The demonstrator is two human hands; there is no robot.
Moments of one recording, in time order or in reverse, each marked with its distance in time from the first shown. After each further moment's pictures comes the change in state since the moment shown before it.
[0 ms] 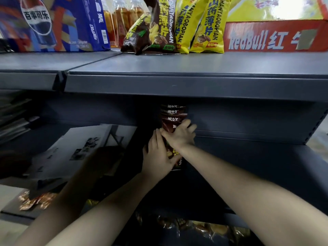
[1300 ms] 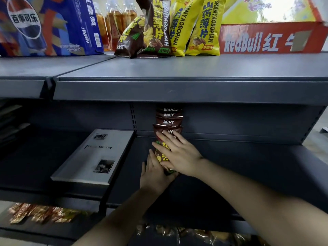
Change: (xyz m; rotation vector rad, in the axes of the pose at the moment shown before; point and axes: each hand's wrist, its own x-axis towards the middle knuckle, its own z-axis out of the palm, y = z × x) left_hand -0.018 -0.017 0.029 -0.077 -0.192 -0.177; right_hand 0.000 0.059 -0.009 -0.915 -0.030 -1.125
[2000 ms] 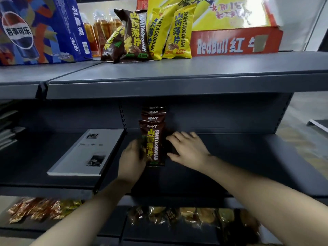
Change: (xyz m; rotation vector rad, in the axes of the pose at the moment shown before) left_hand -0.030 0.025 -0.063 -0.082 0.261 0.224; right_hand -0.071 0.021 -0.045 0.136 -0.040 0.240
